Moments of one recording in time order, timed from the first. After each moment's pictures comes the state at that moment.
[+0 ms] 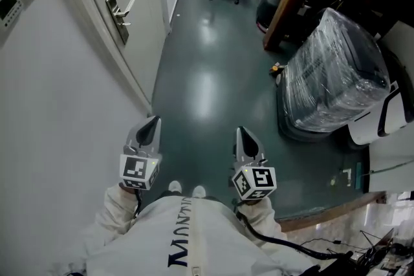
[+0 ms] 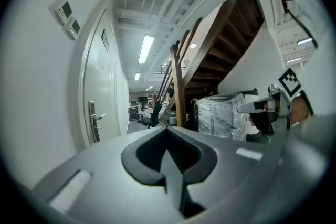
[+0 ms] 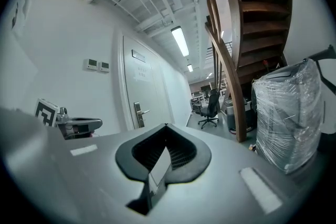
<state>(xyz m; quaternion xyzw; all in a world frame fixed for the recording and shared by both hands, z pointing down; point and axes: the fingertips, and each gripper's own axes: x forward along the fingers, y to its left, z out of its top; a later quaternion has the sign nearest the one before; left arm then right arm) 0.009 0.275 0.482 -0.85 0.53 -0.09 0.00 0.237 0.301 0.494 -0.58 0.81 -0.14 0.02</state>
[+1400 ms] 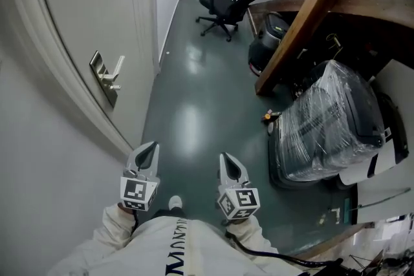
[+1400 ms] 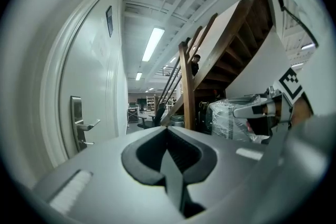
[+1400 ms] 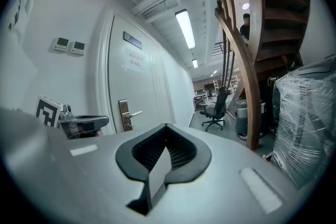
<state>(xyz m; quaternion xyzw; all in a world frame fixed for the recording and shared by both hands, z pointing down) -0.023 0.051 0.479 -0.85 0.52 -0.07 0.00 0.173 0.078 0.489 -0.56 0.81 -0.14 -0.01</state>
